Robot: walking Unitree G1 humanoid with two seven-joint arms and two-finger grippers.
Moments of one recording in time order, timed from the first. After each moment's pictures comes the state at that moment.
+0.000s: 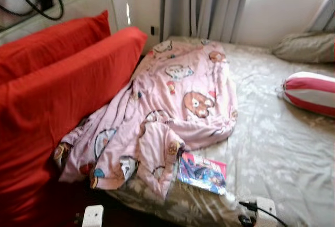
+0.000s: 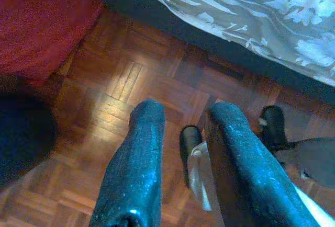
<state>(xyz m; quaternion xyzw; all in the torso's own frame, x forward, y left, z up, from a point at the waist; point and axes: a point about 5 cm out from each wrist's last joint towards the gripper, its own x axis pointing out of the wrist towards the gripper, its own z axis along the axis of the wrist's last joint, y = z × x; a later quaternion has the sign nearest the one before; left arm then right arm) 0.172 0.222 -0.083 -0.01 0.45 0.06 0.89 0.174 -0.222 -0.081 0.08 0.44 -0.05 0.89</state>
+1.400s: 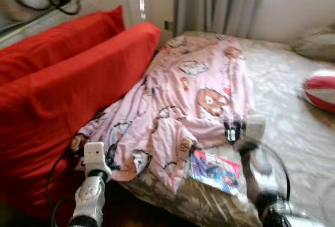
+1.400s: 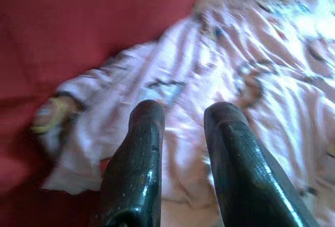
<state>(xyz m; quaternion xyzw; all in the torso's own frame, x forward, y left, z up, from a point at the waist) 0.281 0.218 0.023 0.00 0.06 0.05 1.00 0.340 -0.179 0.089 0.04 -0.05 0.07 1.00</state>
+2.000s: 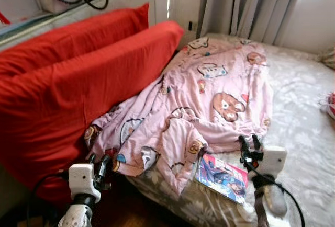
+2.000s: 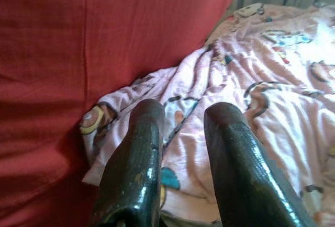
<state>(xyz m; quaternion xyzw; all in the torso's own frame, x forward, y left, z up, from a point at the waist) 0.226 0.218 0.035 0.03 -0.02 0.01 1.00 0.258 -0.197 0.030 0.02 0.00 -0.01 1.00</state>
